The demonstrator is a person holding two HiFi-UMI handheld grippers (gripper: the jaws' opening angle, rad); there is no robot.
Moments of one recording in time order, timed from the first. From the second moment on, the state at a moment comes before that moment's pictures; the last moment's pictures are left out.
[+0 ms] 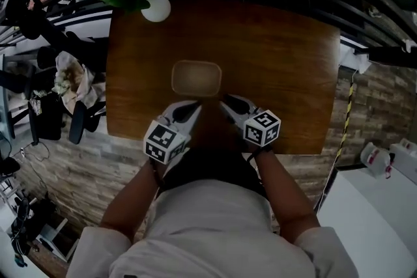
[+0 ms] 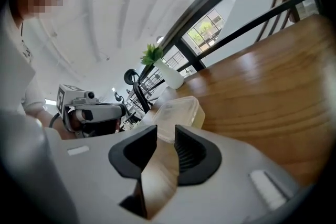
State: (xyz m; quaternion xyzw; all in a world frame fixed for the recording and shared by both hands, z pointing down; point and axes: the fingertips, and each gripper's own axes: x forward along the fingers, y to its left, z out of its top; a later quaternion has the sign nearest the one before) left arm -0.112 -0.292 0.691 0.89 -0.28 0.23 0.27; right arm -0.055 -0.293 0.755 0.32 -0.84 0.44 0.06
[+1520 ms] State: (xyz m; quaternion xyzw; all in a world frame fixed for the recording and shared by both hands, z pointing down) left arm -0.121 -0.297 0.731 0.87 -0.30 0.24 0.30; right arm -0.072 -0.296 0.811 0.26 -0.82 0.51 0.05
